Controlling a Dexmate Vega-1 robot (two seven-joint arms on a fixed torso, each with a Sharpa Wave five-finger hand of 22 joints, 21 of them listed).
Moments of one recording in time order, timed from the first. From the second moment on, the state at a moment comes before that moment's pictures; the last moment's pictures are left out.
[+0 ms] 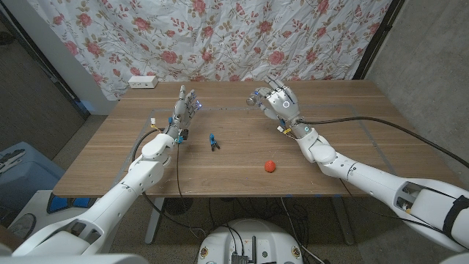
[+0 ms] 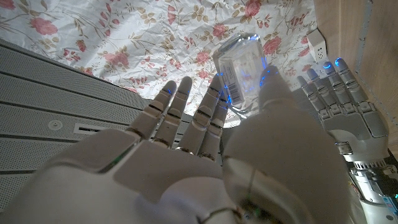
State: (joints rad) left arm 0.84 0.51 0.37 -1.30 -0.65 -0.29 -0.03; left_hand -0.02 0.06 -0.03 0.18 0.24 -0.06 -0.19 0.20 0.20 -0.05 -0.15 0.20 0.19 0.01 -0.03 0.19 0.19 0.06 -0.04 0.22 0.19; right arm -0.52 -0.58 -0.99 -1.25 -1.20 -0.26 -1.11; right_hand 0.95 -0.03 0.32 -0.17 0.19 0.71 -0.19 0.62 0.22 1.00 -0.23 0.20 0.21 0.46 -0.04 0.51 0.27 0.47 -0.04 0.20 0.17
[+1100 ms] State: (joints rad) left arm 0.84 0.51 0.37 -1.30 -0.65 -0.29 -0.03; left_hand -0.02 0.06 -0.03 0.18 0.24 -0.06 -0.19 0.20 0.20 -0.05 -0.15 0.20 0.19 0.01 -0.03 0.19 0.19 0.06 -0.04 0.22 0.19; right arm -0.56 -0.51 -0.78 -1.15 -1.49 -0.21 -1.12; right_hand 0.96 -0.04 0.31 -0.16 0.19 0.72 -0.20 0.62 0.23 0.99 -0.23 0.20 0.21 0.46 -0.04 0.51 0.28 0.46 -0.04 0.20 0.17
